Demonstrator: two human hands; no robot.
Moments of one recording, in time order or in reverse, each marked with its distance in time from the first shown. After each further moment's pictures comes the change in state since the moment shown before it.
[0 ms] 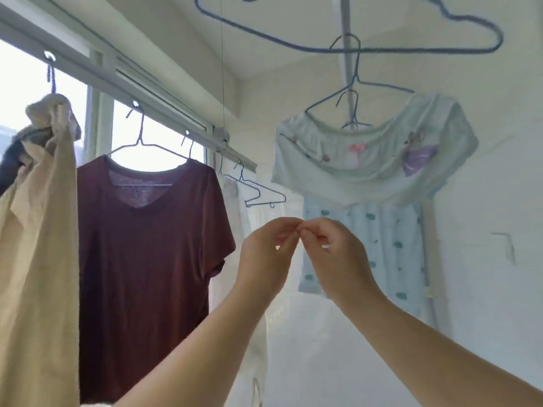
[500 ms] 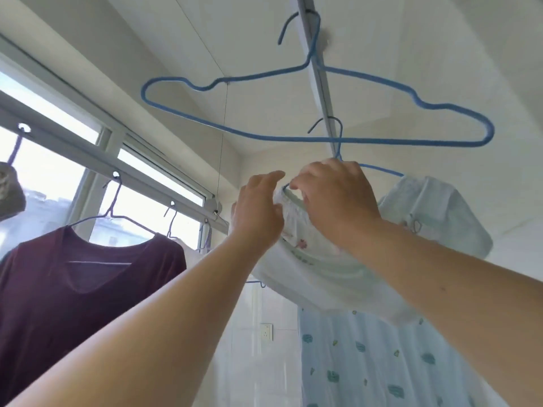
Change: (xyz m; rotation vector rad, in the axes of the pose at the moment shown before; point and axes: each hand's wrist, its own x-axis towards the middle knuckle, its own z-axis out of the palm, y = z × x) left_hand 0.189 0.052 0.028 0.550 0.207 0.319; right_hand 0.194 -0.034 -0.062 -1.036 0.144 -0.632
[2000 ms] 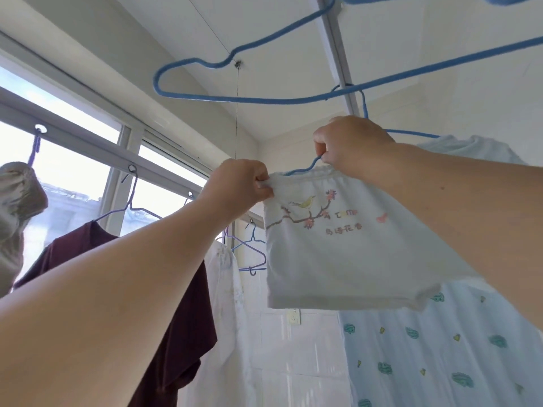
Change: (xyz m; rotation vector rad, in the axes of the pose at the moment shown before) left_hand 0.030 -0.040 -0.023 0.418 -0.123 0.149; right_hand 0.056 0.036 0.022 0.055 -0.248 0.108
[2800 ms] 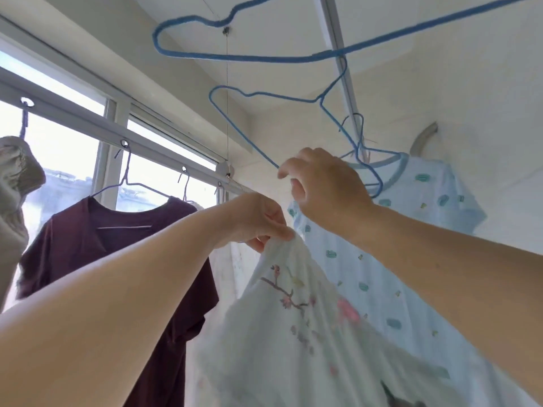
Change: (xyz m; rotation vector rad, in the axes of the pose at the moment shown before) left_hand -0.065 0.022 0.009 -0.582 -0.670 -0.252; right_hand -0.090 -0.046 0.039 0.311 0.208 -0.172
